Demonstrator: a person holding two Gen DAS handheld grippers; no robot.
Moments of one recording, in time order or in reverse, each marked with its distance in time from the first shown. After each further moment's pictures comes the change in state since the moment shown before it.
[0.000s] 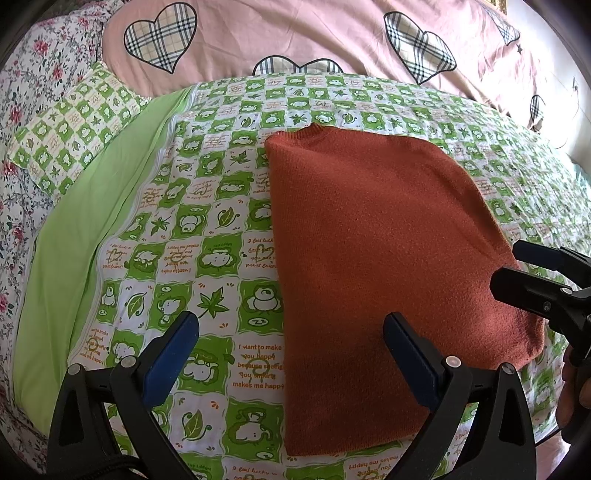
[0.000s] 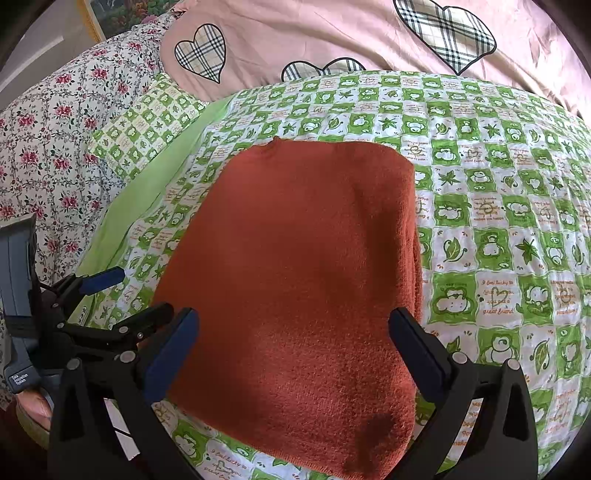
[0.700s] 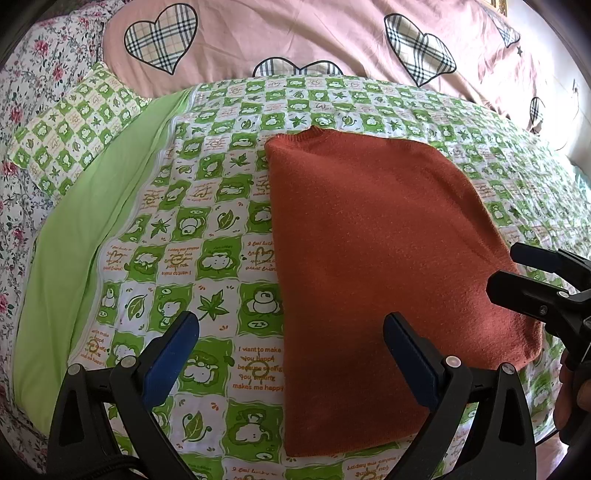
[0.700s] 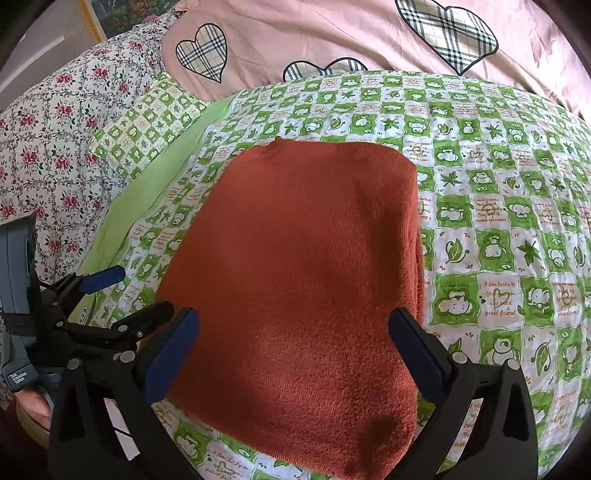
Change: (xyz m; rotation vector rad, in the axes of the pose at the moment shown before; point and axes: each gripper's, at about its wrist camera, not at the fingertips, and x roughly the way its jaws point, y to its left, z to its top) left arm -0.001 0.000 0.001 -0.004 -0.006 -0.001; right arm 0.000 0.002 0.000 0.001 -0.001 0.000
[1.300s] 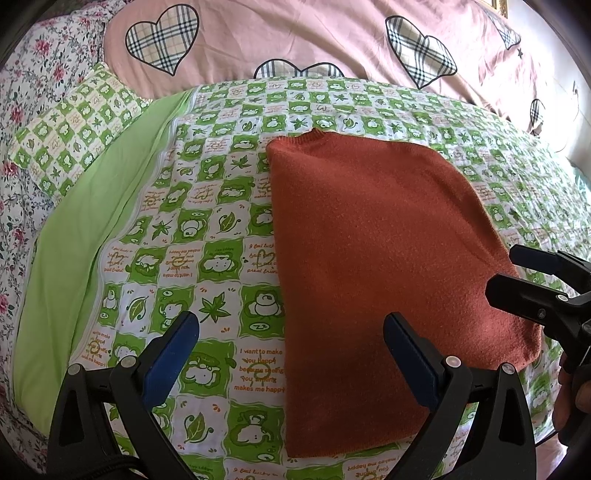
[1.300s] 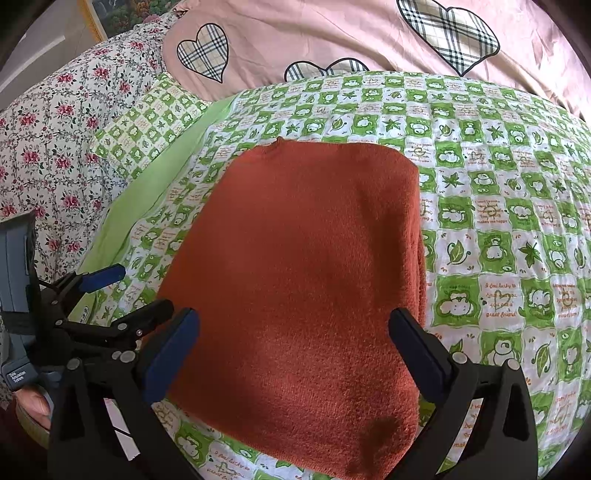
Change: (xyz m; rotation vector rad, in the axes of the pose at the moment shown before) left arm -0.001 0.000 0.001 -0.004 -0.004 -0.001; right arm 0.000 0.003 0.001 -0.006 -0.001 0.003
